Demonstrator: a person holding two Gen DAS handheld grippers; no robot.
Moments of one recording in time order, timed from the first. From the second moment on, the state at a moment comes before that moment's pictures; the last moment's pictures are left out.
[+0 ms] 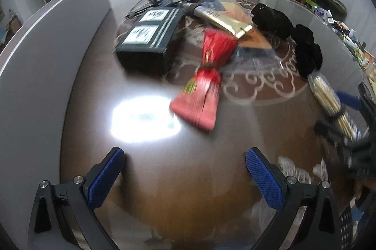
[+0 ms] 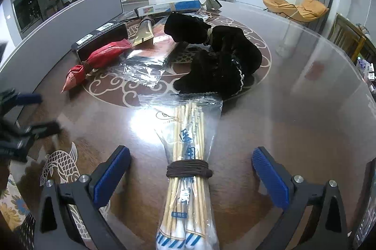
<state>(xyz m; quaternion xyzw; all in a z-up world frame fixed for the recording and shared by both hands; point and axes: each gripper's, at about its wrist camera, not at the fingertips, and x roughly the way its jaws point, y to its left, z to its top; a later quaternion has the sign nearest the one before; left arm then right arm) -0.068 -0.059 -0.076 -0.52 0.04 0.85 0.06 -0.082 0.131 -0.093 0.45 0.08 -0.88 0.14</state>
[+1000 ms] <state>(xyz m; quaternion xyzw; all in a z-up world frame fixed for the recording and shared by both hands) -0.030 -0.037 -0.065 -0.49 0.04 0.87 0.05 -0.090 0.128 -0.091 0.50 0.09 -0.85 0.14</state>
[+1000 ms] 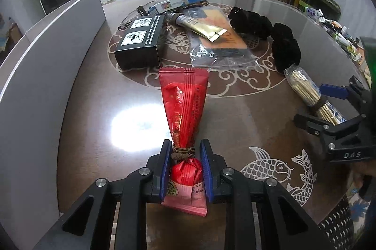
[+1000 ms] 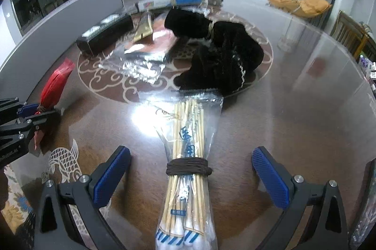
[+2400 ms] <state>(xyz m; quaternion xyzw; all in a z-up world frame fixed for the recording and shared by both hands) 0.031 -0.325 0.052 -0.40 -0.10 0.90 -0.16 -0.111 -0.197 0.074 0.44 -0.06 -0.78 0.44</state>
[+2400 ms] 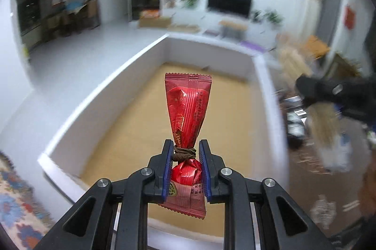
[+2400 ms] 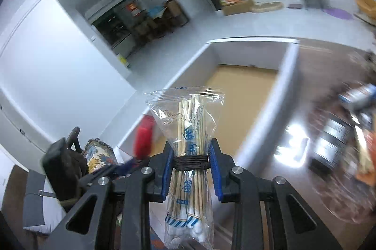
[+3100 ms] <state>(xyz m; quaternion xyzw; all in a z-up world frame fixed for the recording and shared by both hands) 0.050 -0.238 0.055 -0.36 -0.12 0.92 -0.09 -0.053 -0.009 -0.037 0.43 0.06 -0.88 0.19</state>
